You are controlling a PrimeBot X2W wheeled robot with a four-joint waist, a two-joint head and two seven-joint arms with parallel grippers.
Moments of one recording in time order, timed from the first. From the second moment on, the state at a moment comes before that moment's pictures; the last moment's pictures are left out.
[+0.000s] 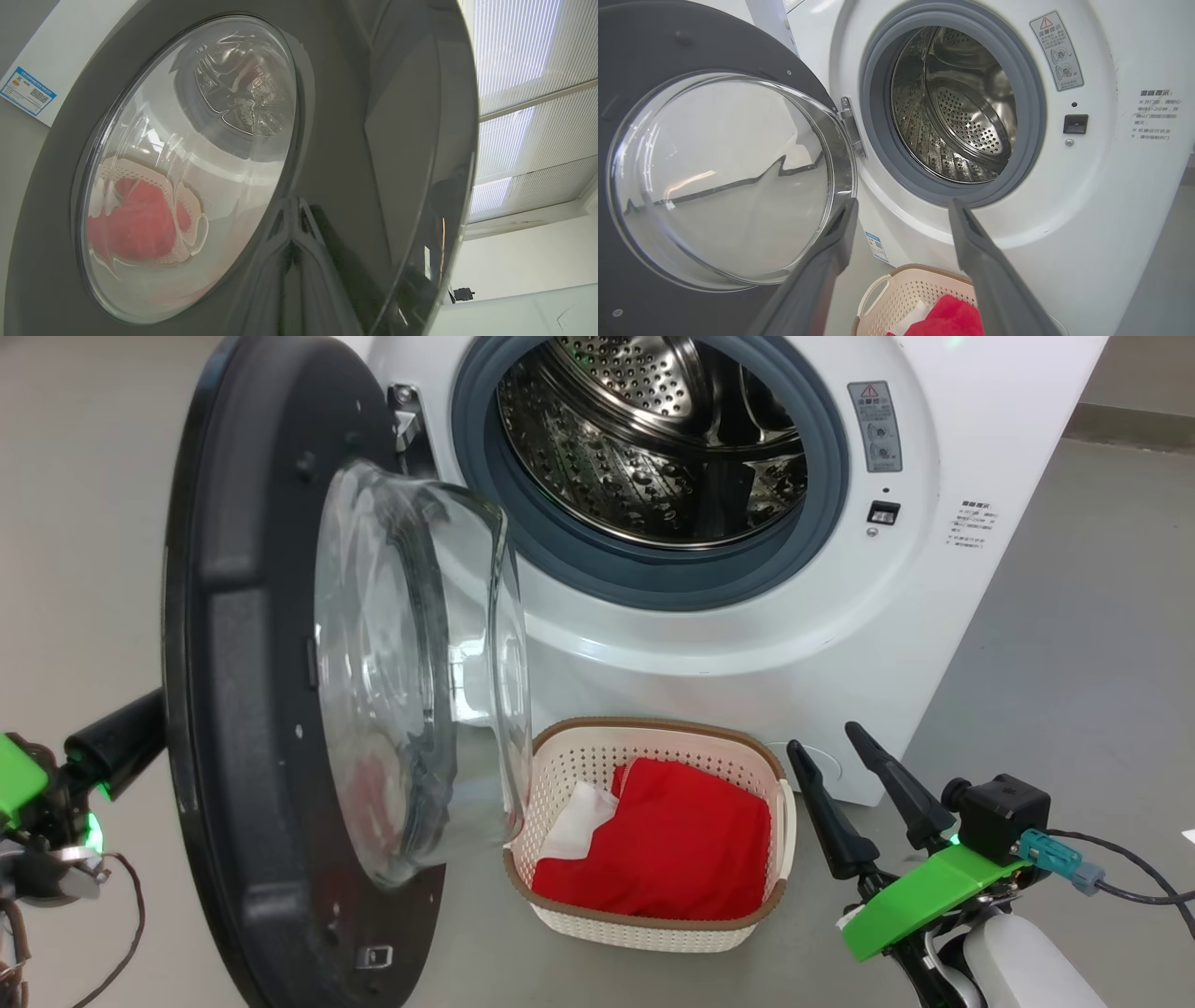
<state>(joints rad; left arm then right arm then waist) -0.39 0.41 0.03 0.02 -1.61 0.18 0.90 -0.26 -0.18 0.28 0.31 0.45 0.13 -0.25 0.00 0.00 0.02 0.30</state>
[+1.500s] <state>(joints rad) -0.10 0.43 0.06 -0.03 -1.02 -0.02 0.27 -0.23 -0.17 0.28 0.31 0.45 0.13 -0.25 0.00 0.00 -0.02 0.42</state>
